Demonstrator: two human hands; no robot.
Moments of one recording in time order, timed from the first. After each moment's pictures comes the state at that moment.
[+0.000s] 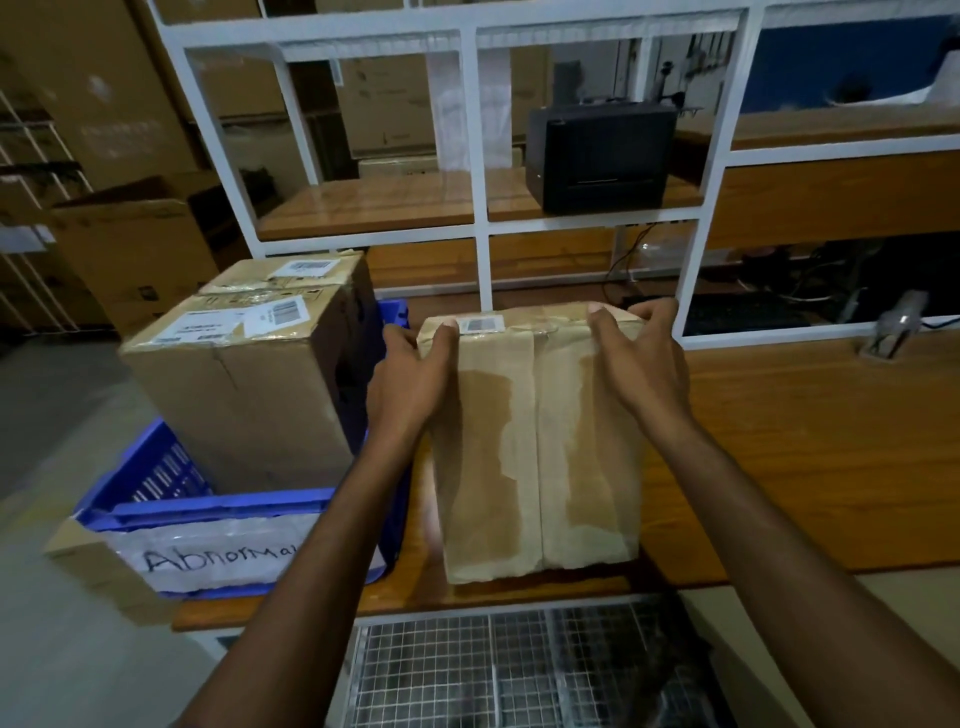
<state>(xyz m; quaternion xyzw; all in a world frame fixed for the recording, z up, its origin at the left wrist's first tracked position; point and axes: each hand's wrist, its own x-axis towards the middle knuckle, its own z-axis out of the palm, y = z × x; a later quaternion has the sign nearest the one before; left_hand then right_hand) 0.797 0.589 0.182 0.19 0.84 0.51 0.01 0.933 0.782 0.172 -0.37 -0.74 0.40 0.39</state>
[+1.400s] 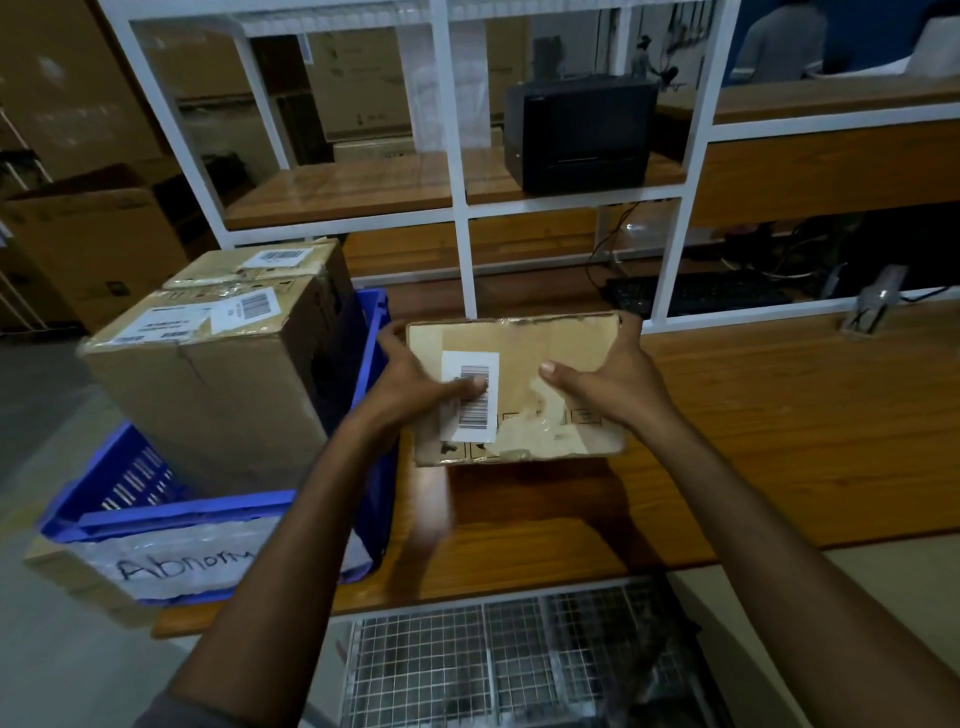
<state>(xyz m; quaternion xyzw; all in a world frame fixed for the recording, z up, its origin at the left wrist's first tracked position) 0.768 0.602 0.154 0.29 0.79 0.51 0.18 0.939 0.793 0.145 -0.36 -0.80 0.41 0.24</state>
